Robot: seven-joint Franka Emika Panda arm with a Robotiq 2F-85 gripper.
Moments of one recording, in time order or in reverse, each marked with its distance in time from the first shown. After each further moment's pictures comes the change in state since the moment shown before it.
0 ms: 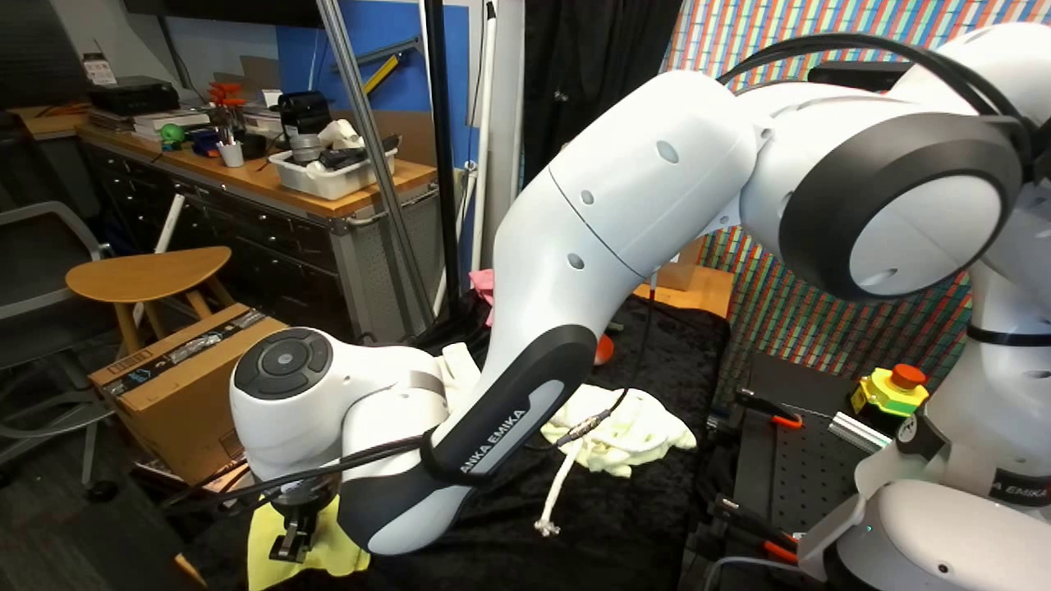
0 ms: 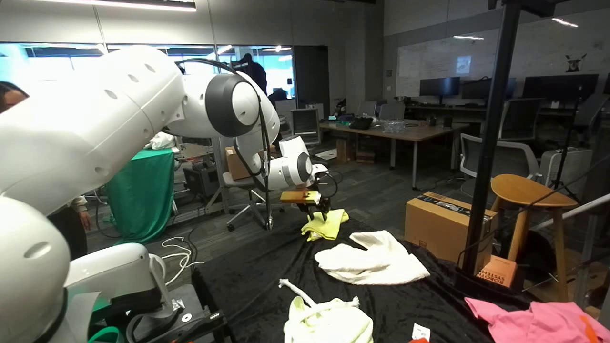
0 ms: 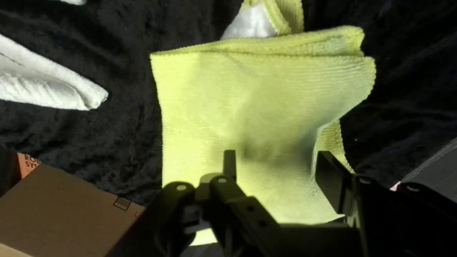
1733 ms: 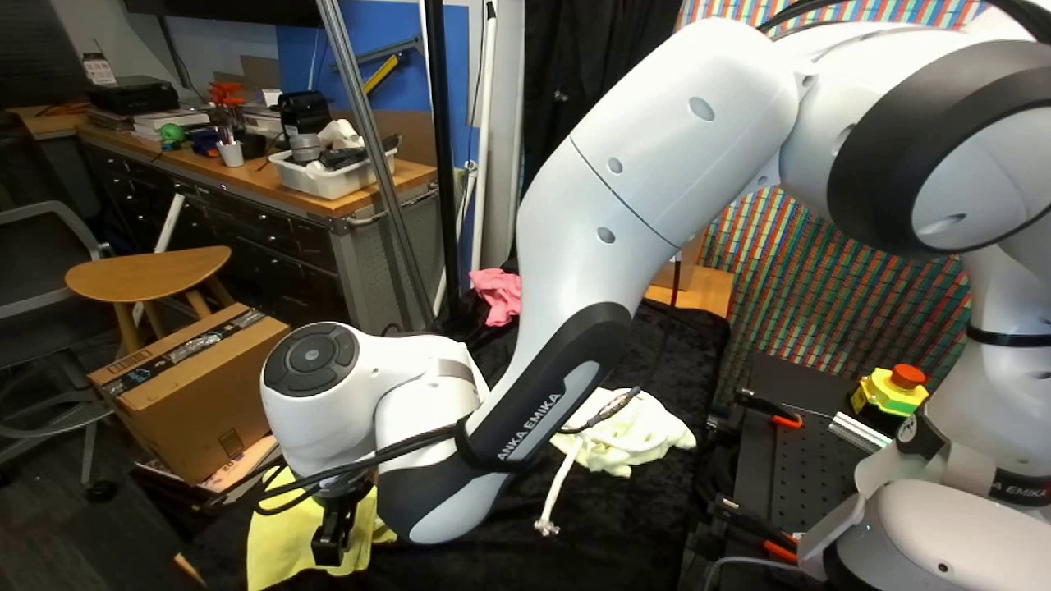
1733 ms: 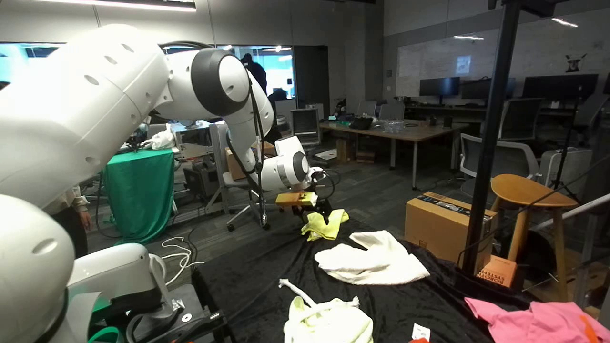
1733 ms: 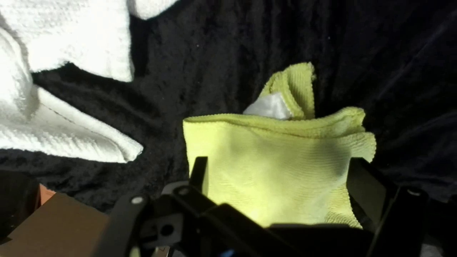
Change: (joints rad) arm 0.036 -0.114 -0.049 -0.190 0.001 -0.006 0.014
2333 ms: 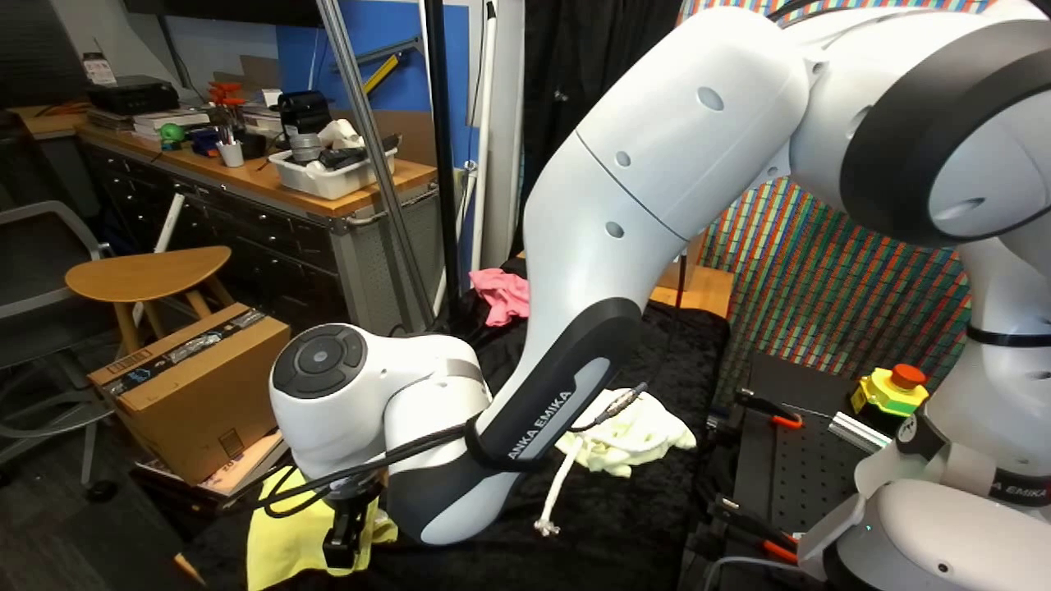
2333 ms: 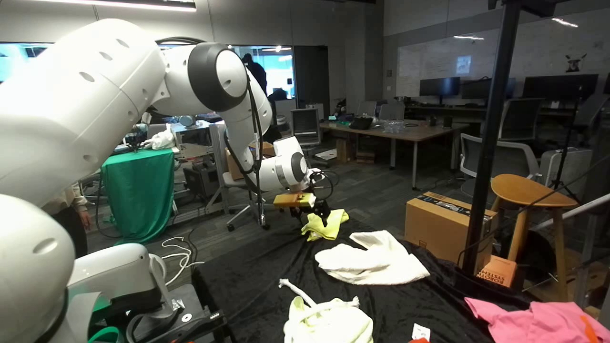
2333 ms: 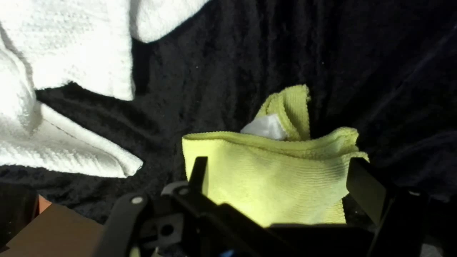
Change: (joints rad) arm 0.003 -0.023 0.001 -0.044 0.000 -0.001 0.000
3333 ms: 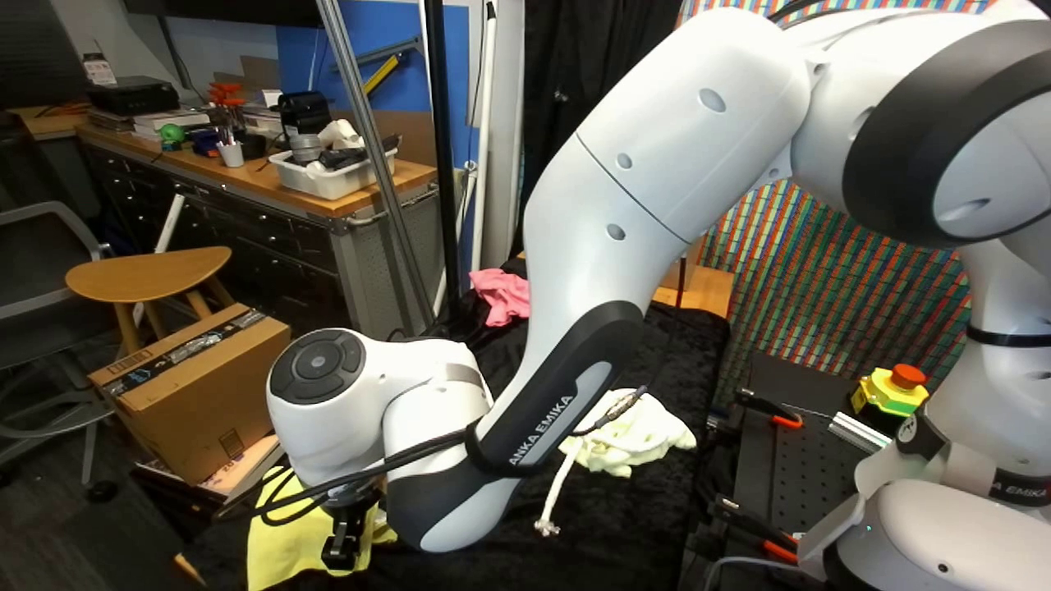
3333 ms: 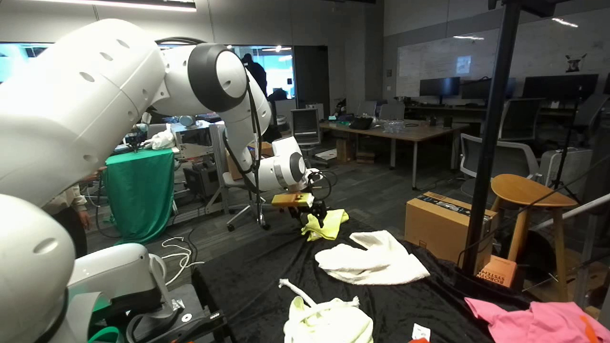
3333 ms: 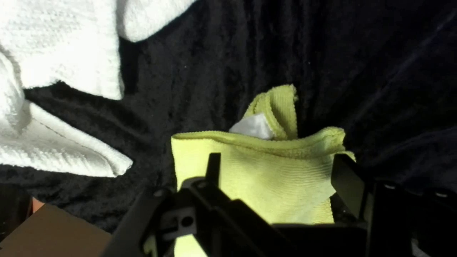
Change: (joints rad) arm 0.002 0.001 0.010 0.001 0.003 0.000 -0.001
